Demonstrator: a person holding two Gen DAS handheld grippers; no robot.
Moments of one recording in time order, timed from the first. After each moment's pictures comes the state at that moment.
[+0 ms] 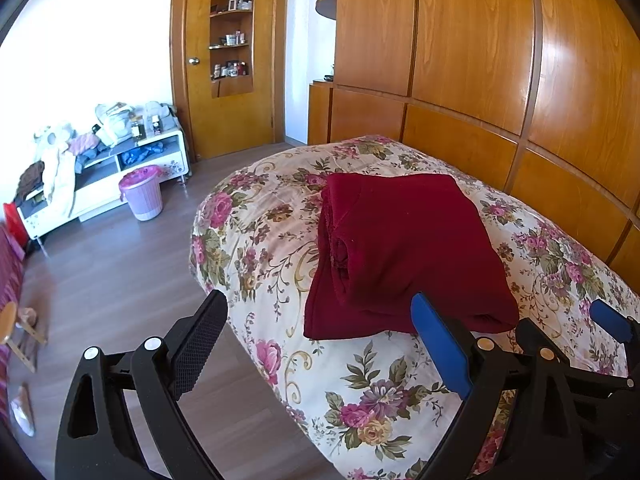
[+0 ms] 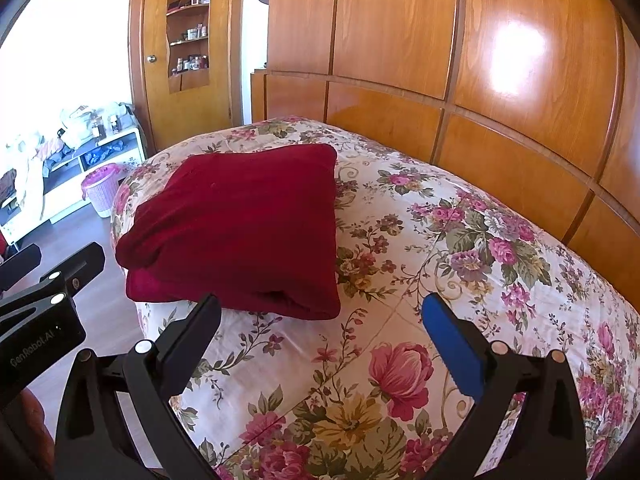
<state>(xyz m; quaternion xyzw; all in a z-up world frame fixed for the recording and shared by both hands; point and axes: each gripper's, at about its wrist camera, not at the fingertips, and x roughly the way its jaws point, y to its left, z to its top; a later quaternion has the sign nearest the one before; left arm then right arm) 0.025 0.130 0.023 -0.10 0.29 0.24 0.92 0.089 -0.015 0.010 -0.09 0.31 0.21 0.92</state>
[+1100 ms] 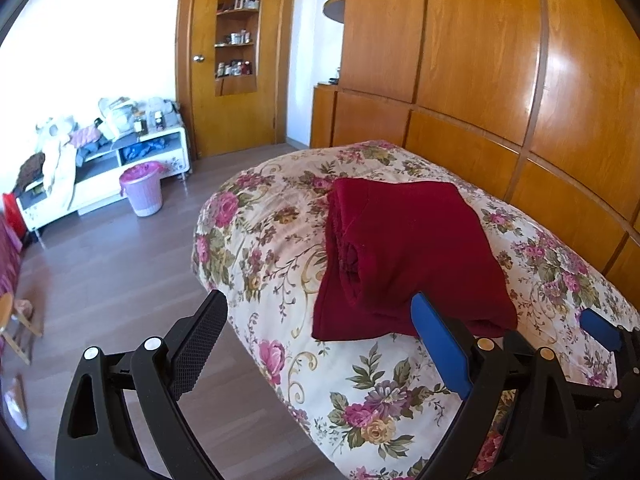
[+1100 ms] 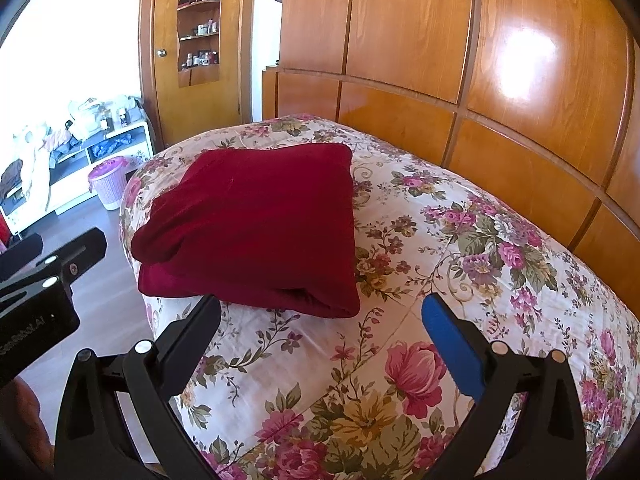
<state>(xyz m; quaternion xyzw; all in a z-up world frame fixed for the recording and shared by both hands) 0.016 0.140 0.027 -0.12 0.29 0.25 0.92 0.085 -0.002 0.010 -0.10 0.31 0.22 0.92</state>
